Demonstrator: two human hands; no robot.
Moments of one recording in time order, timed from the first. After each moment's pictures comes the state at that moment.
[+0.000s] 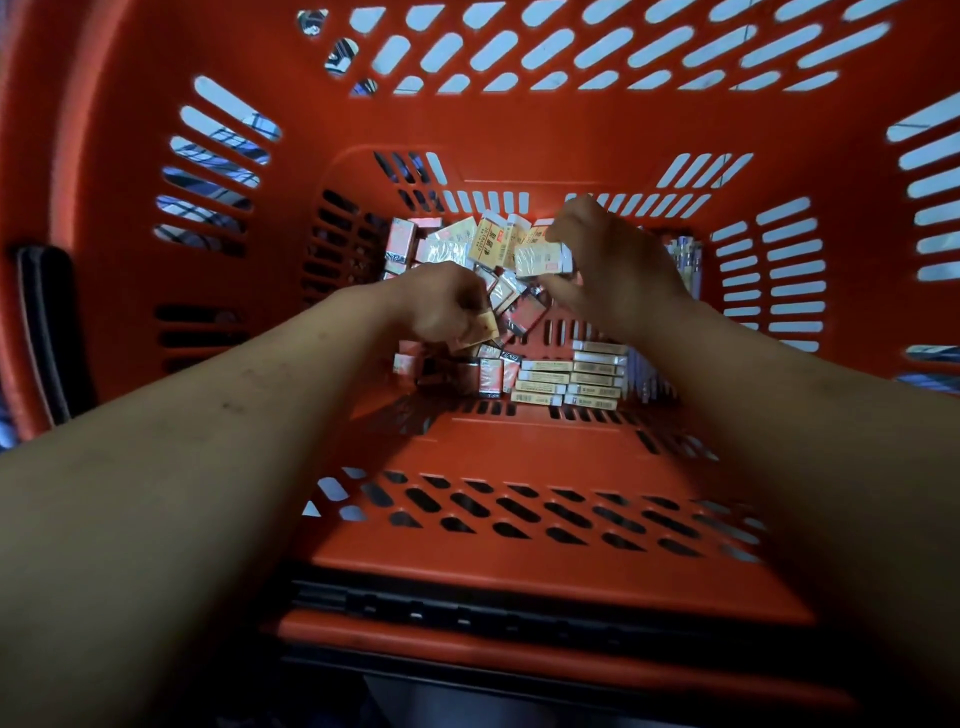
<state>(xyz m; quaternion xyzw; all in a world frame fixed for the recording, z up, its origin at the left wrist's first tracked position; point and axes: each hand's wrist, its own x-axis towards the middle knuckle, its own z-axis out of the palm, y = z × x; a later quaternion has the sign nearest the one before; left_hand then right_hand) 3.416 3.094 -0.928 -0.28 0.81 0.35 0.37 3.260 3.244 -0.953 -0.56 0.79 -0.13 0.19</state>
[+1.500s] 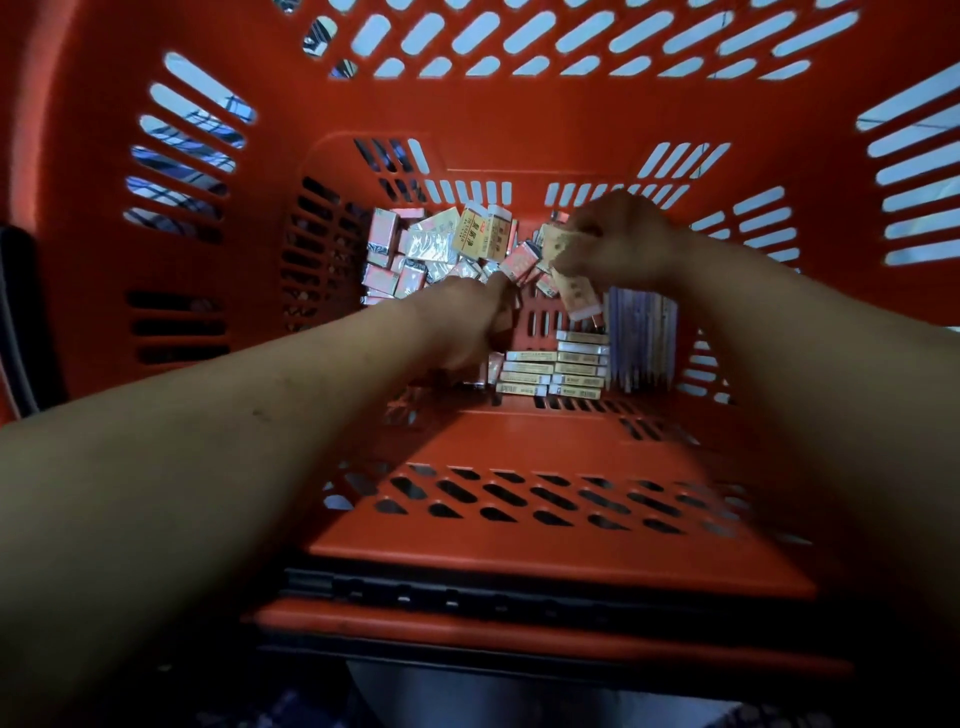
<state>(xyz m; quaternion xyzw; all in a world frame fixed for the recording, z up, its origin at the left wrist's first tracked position) 3.407 3.139 -0.938 -0.20 0.88 0.27 0.35 3.223 3.236 -0.926 -0.41 0.78 -0.13 0.45</state>
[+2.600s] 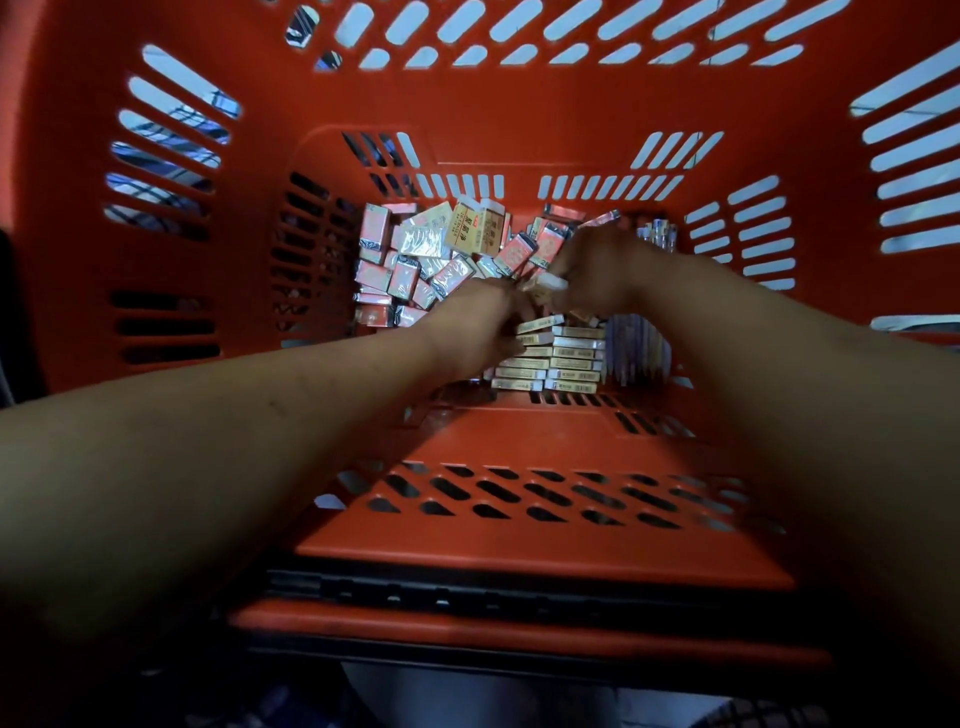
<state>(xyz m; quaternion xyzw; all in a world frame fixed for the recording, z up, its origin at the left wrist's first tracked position) 3.409 3.157 -0.956 -0.17 0.90 0.35 0.22 3.236 3.241 -0.952 -0.48 0.75 0.04 0.45</state>
